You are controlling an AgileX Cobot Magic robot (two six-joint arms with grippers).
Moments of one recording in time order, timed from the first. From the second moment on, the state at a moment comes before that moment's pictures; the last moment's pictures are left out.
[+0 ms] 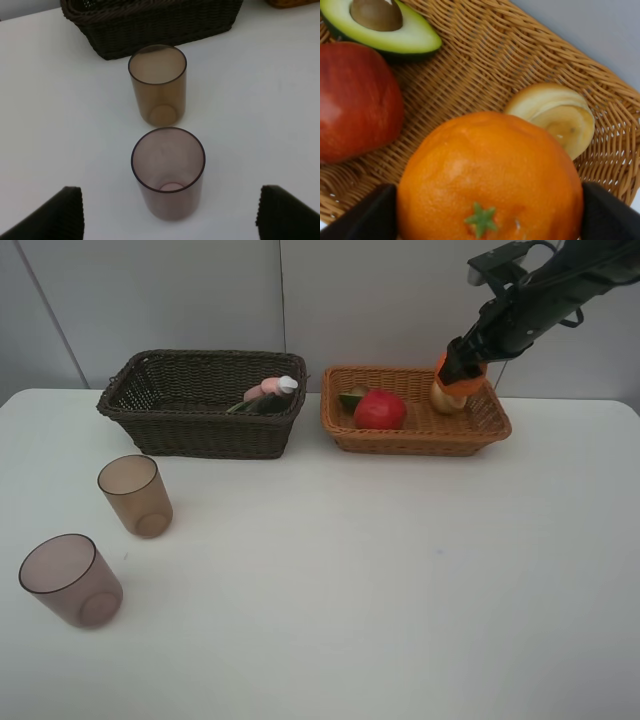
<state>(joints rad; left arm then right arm) -0.17 0.00 -0.42 -0.15 1.07 0.14 0.11 1.96 -1.51 0.20 0.61 -0.71</state>
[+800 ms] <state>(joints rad) -0.17 0.00 -0.42 -0.15 1.07 0.14 0.11 2.00 -1.51 0.21 0.61 -0.71</state>
